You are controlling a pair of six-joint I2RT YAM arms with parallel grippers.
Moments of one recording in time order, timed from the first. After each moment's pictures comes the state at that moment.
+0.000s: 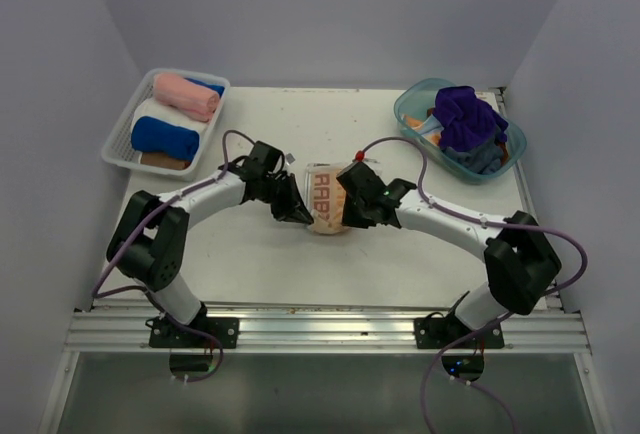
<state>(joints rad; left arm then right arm) -0.48 1.65 1.00 -0.42 0.55 -0.81 0.79 1.52 1.04 -0.54 0.19 0.84</state>
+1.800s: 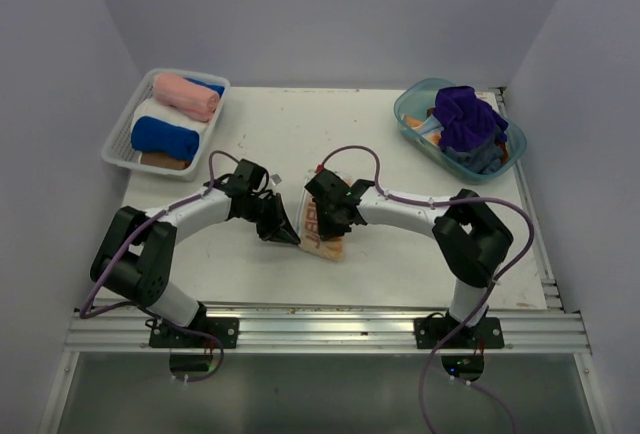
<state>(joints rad) -0.41 1.55 0.82 -0.45 0.63 -0.78 0.88 1.80 1.20 -0.55 0.09 0.73</state>
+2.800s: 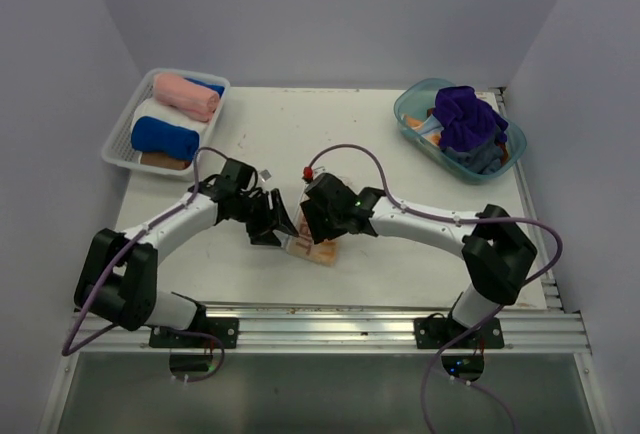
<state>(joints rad) -0.38 1.42 0.80 -0.51 0.57 -0.73 0.93 1.66 1.15 -0.49 0.13 0.52</state>
